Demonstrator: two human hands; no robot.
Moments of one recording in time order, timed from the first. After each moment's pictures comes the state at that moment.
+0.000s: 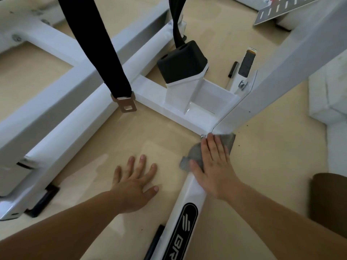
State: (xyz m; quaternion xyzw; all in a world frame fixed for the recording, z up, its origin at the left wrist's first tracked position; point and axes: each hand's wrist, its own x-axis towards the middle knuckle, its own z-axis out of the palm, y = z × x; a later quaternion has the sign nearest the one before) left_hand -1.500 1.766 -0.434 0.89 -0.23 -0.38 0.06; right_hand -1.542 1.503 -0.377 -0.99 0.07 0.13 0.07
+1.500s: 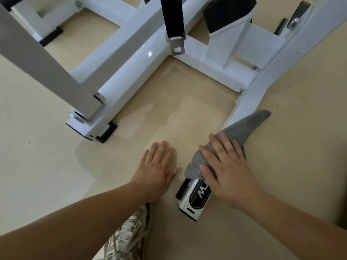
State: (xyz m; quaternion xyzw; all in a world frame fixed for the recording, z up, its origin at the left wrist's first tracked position) left_hand -1.640 1.838 -0.417 0.93 -0.21 -0.27 0.09; right_hand -1.683 1.596 -0.370 -0.99 -0.11 0.11 0.04
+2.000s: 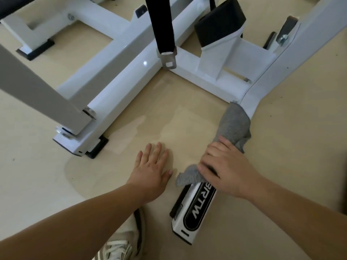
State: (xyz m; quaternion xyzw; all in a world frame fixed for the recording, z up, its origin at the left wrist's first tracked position) left_hand -1.601 1.822 -0.416 0.94 -0.20 -0.28 0.08; right_hand -1.624 1.562 -0.367 -0.97 -0.21 0.06 0.05
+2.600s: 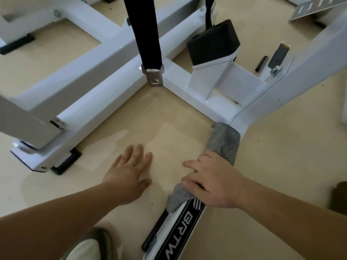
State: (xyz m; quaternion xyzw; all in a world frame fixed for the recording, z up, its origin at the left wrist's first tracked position) left_hand -1.542 1.812 -0.427 0.93 -0.18 -0.31 0.06; right_hand -1.562 1.533 -0.358 -0.93 -0.30 0.18 -0.02
